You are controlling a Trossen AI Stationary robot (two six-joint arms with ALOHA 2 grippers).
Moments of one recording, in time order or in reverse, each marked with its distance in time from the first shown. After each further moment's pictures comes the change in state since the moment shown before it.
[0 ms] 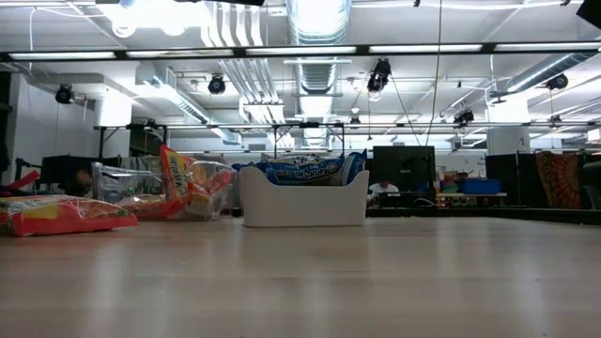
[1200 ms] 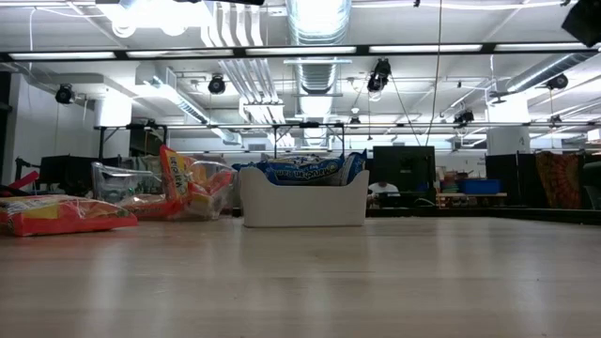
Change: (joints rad) left arm 0.000 0.000 0.000 0.003 0.000 -0.011; right arm 0.000 0.114 0.039 0.001 0.098 0.154
